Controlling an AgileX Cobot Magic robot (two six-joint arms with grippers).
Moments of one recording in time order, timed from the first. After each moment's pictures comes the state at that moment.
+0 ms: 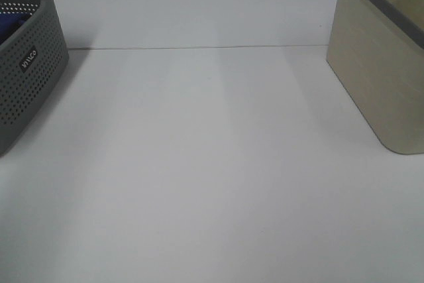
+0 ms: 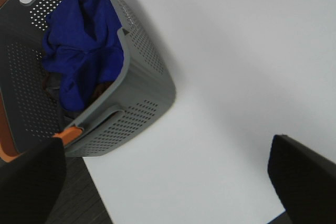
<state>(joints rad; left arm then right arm) 0.03 0.74 -1.07 -0.09 1.20 0.72 -0.03 0.00 -0.46 0.25 1.12 -0.23</state>
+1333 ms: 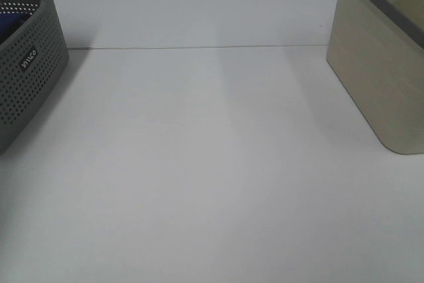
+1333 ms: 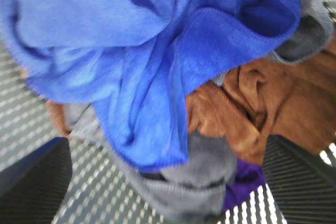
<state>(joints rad) 0.22 2.05 -1.86 0.05 1.13 1.10 -0.03 0.00 -0.46 0.25 1.12 -0.23</state>
